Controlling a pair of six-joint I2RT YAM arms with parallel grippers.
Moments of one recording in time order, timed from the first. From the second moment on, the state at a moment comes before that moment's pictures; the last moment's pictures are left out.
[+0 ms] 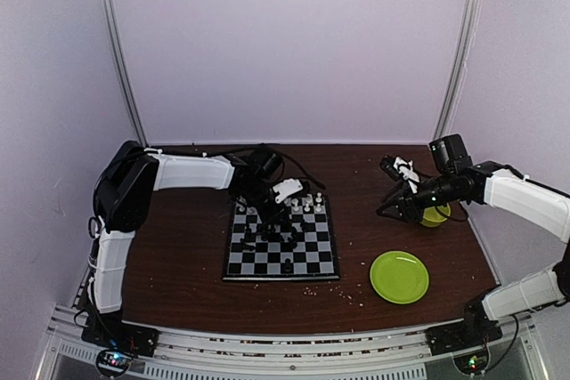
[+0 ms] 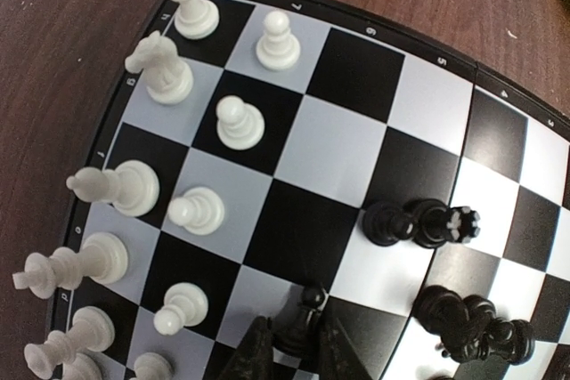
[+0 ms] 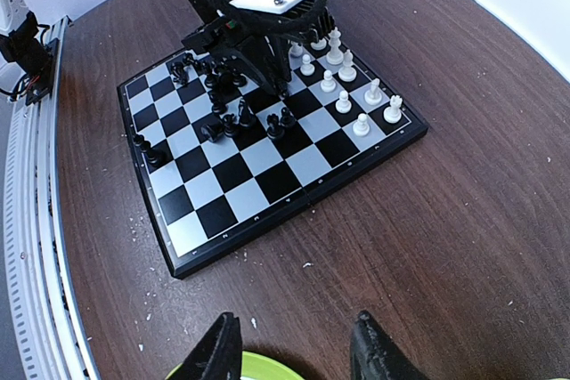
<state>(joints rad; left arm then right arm) -0.75 2.20 1.64 -0.50 0.25 0.40 0.31 1.25 0.88 -0.48 -0.64 -0.48</state>
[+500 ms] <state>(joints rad) -0.73 1.82 1.33 -0.34 0.28 0.26 0.34 1.27 1.05 -0.54 -0.65 -0.37</state>
